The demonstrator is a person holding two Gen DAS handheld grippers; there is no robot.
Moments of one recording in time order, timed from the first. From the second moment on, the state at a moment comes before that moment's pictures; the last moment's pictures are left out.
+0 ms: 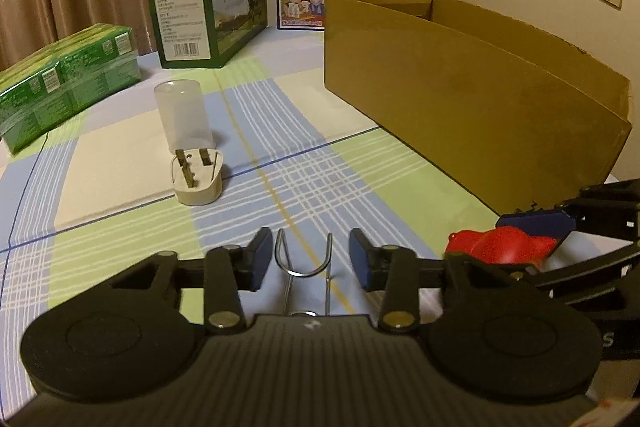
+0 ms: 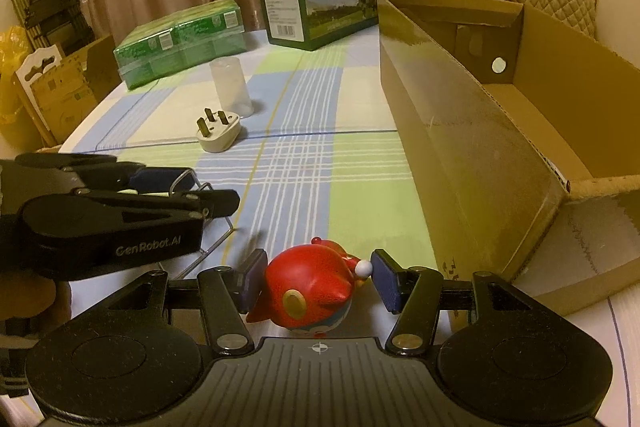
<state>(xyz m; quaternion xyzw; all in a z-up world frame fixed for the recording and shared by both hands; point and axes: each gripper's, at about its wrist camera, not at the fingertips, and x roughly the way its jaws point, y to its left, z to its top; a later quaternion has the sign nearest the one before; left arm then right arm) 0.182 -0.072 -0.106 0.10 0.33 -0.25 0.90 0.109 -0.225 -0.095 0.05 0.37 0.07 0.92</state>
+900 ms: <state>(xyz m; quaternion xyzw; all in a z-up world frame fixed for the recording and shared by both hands) 0.176 -0.067 -0.096 0.10 0.33 -0.24 0.91 0.108 -0.226 -0.105 0.04 0.39 0.06 0.92</state>
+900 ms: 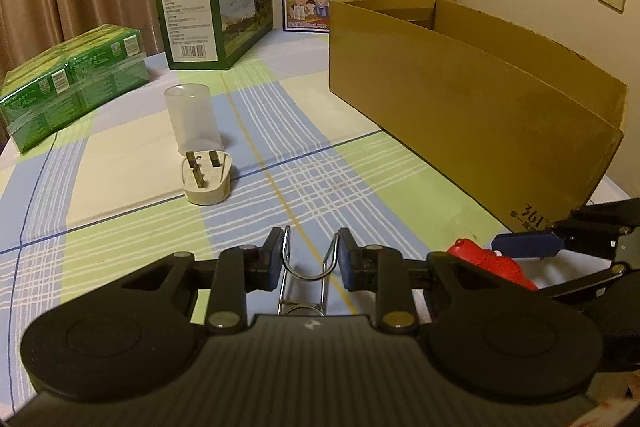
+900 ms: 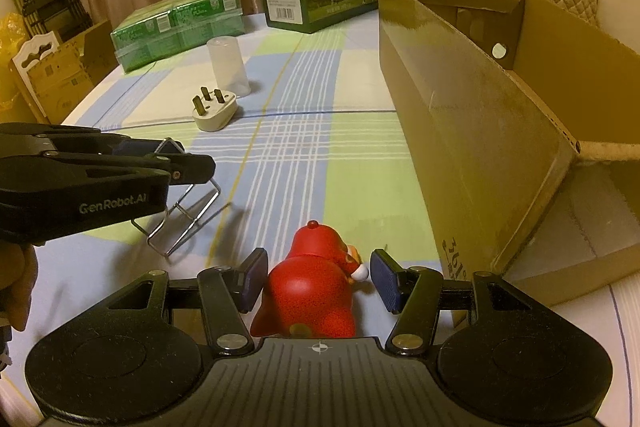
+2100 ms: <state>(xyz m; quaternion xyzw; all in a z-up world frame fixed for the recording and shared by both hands) 0.133 -0.056 -0.031 0.07 0.31 -0.20 0.93 0.077 -0.225 -0.049 0.05 0.35 0.07 0.93</state>
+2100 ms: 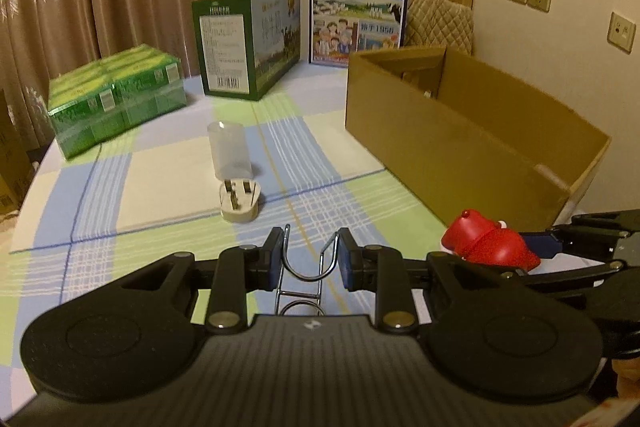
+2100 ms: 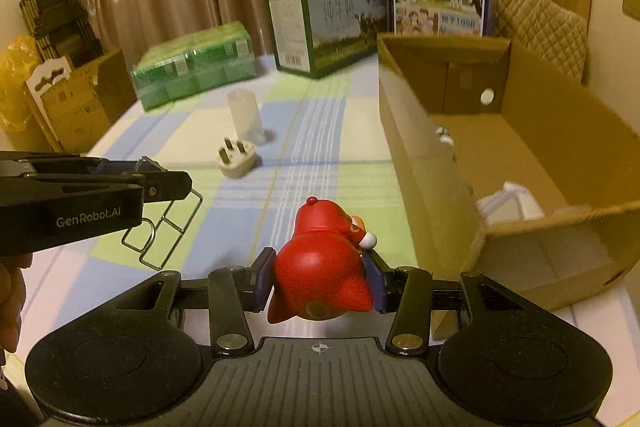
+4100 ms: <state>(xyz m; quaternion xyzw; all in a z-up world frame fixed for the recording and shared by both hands) 0.167 -0.265 0.045 0.05 0.31 -0.29 0.90 0.103 -0.448 0.031 0.09 0.31 0.00 0.95</state>
